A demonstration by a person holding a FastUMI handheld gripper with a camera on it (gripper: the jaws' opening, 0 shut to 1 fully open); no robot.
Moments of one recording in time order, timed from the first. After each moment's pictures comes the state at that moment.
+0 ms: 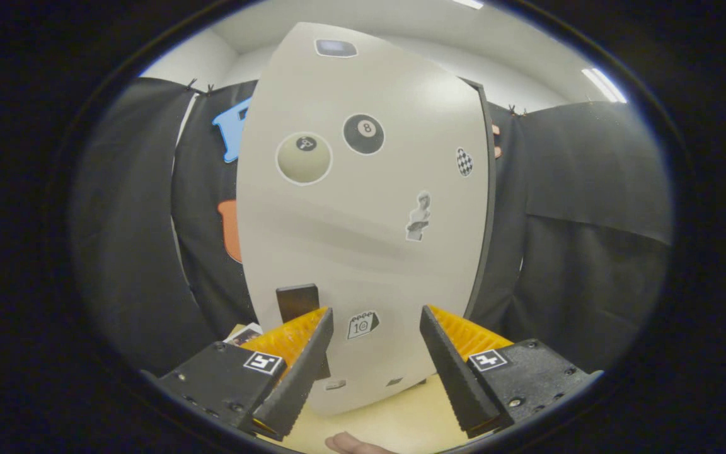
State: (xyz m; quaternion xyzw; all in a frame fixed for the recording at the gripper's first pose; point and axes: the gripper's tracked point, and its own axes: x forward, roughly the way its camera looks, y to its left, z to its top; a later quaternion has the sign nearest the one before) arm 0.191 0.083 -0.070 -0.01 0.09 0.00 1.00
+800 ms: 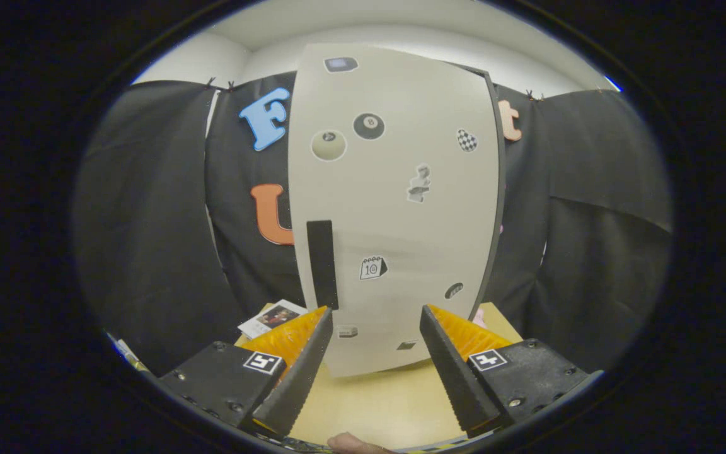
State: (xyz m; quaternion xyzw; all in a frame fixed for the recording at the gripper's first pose) arm 0.097 0.071 -0.085 -0.01 0.11 0.08 0.99
